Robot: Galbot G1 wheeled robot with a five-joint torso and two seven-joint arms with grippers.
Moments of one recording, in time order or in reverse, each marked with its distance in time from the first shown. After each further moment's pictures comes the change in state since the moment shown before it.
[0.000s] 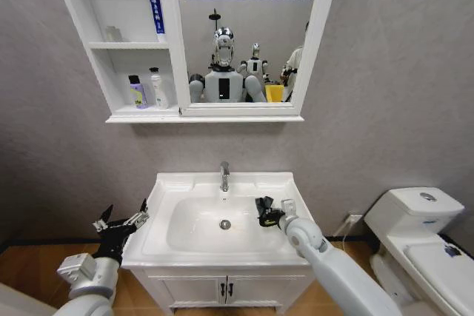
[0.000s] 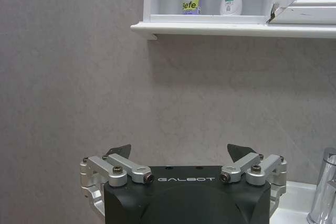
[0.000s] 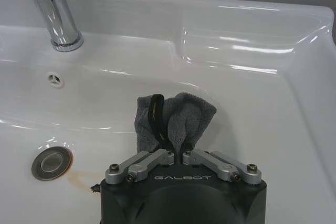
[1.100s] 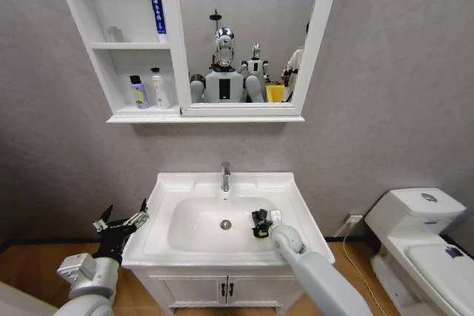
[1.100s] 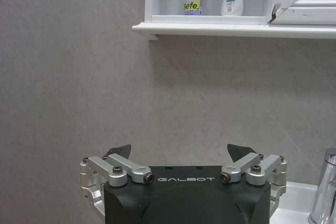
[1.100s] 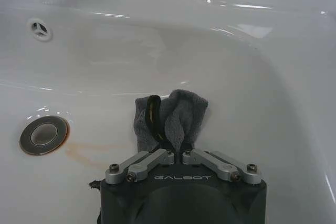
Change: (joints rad) left arm 0.000 0.000 0.000 0.000 0.000 0.000 0.000; right arm 0.016 0.125 -0.057 -0.183 -0.070 0.003 0.014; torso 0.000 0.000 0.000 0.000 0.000
